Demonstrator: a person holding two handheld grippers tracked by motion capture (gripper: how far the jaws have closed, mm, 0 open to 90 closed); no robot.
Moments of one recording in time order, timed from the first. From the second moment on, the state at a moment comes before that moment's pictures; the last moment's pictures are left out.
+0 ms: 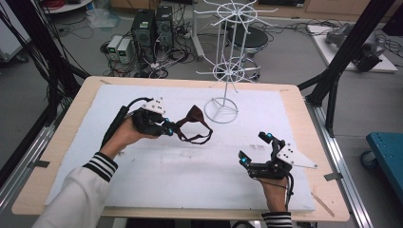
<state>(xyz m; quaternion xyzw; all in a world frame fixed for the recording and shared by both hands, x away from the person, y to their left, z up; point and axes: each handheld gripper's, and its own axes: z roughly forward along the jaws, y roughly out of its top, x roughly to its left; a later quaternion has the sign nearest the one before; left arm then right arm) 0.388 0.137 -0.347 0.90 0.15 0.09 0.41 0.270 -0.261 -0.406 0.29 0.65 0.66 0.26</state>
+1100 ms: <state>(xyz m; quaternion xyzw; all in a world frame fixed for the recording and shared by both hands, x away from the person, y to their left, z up) 0.346 0.146 -0.343 0.84 0.09 0.09 0.52 0.322 -0.205 -0.327 0.19 0.74 0.63 0.13</state>
